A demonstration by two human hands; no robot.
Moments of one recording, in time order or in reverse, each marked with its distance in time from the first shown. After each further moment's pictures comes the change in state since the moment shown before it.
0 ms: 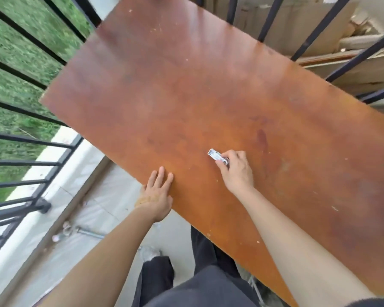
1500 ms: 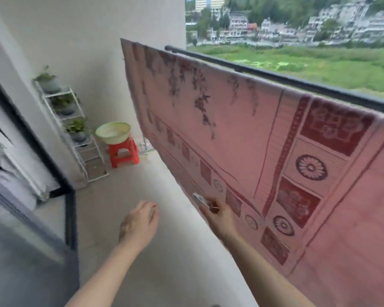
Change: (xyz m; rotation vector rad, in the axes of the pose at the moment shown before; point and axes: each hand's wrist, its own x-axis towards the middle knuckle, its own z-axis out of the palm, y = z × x) left_hand -0.812 -0.309 0.587 -0.871 1.318 -1.843; right_hand -0.910 -0.280 0.509 -0.133 -1.380 -1.352
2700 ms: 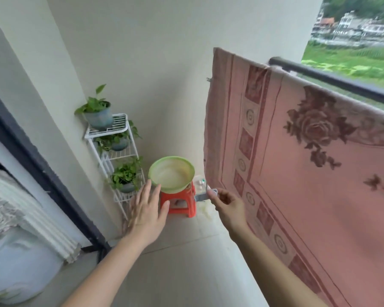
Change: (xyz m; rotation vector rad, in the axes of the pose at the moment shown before) left_hand 0.781 -0.470 -0.056 0.221 0.007 -0.243; right_hand 0.764 -0.212 0.571 0.268 -0.218 0.057
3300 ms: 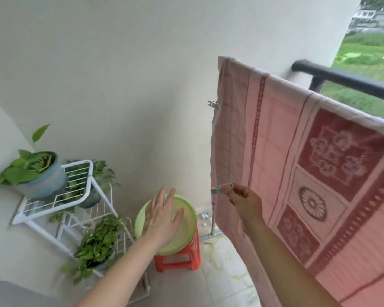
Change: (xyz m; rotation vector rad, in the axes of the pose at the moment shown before) left_hand 0.440 0.000 0.110 -0.110 -0.127 0.062; right_hand 0.425 -0.066 0.063 0.215 0.151 0.042
